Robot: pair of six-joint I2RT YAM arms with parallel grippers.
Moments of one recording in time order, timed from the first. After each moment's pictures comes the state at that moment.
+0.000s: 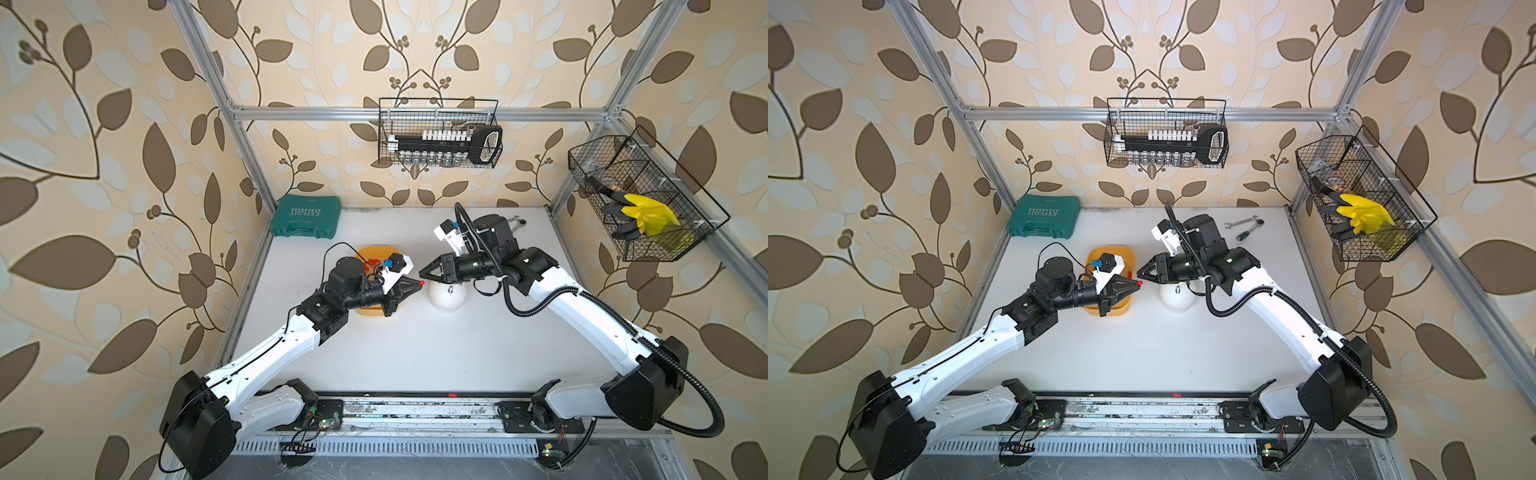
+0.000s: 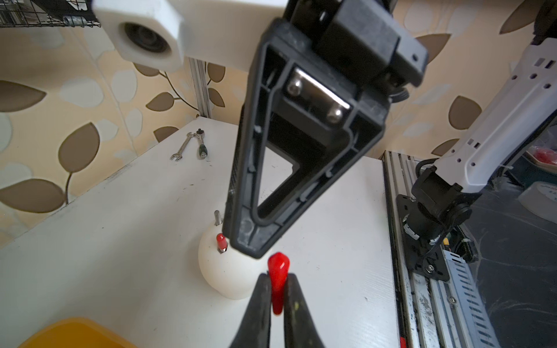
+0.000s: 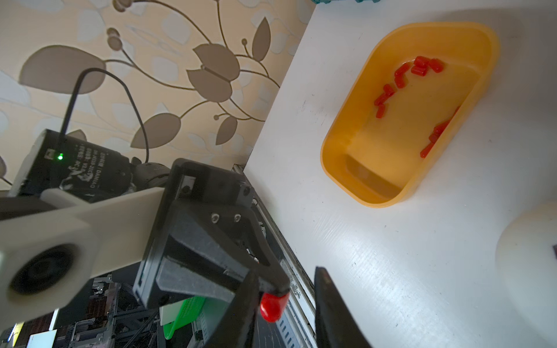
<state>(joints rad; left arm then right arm) -0.60 1.09 0.77 0.07 0.60 0.11 0.54 1.39 1.31 -0.59 -0.68 0.53</state>
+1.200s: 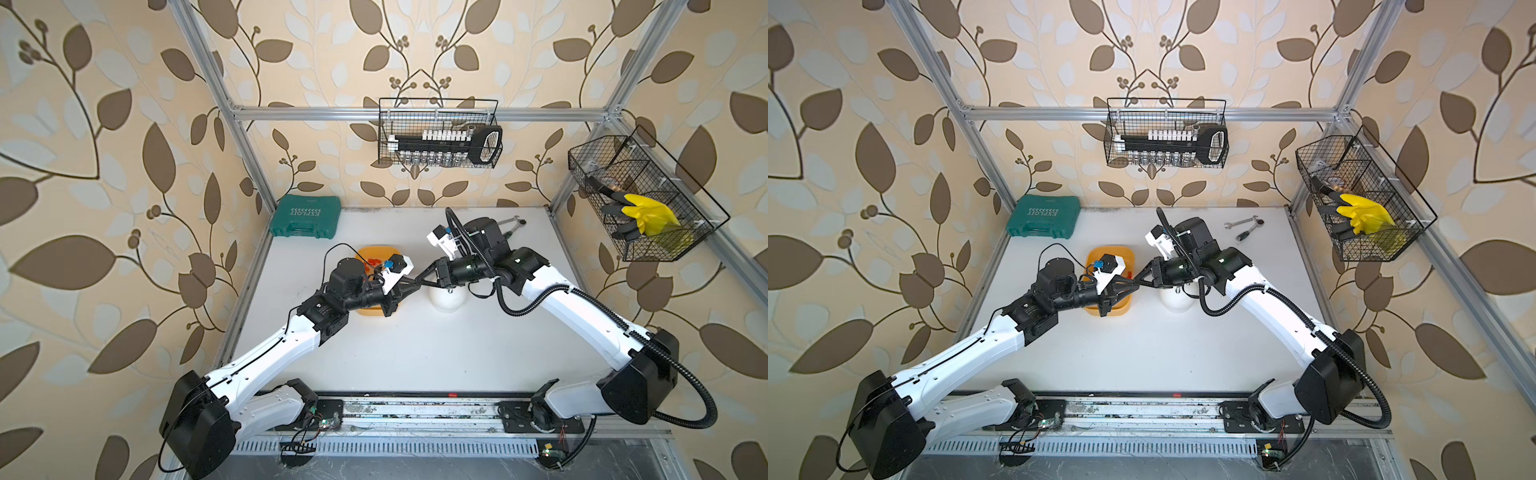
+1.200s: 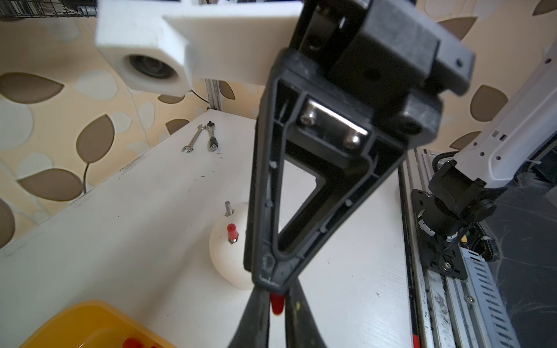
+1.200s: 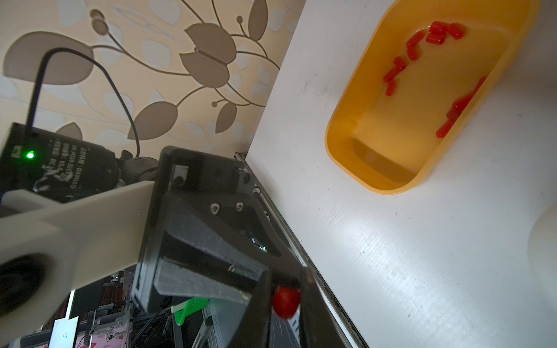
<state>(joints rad) -0.61 1.08 0.76 0.05 0.56 0.13 0.58 1.43 1.32 -0.61 -0.68 0.56</state>
